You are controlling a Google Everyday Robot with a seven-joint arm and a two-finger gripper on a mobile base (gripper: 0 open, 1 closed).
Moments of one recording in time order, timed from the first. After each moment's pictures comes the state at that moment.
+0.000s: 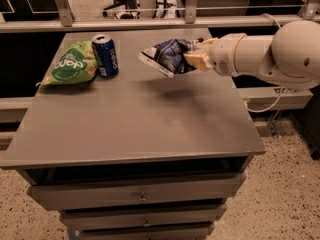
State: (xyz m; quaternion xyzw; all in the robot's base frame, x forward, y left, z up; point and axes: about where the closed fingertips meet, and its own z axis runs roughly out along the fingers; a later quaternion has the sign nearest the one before) arm 0.649 -0.107 0.926 -0.40 0.71 0.12 0.56
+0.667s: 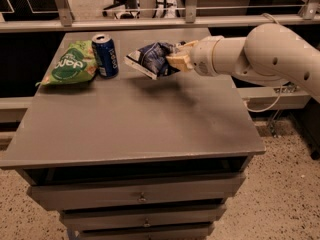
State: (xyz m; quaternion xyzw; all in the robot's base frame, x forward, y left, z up) arm 0.670 -0.065 0.909 -0.41 0.71 0.15 0.55
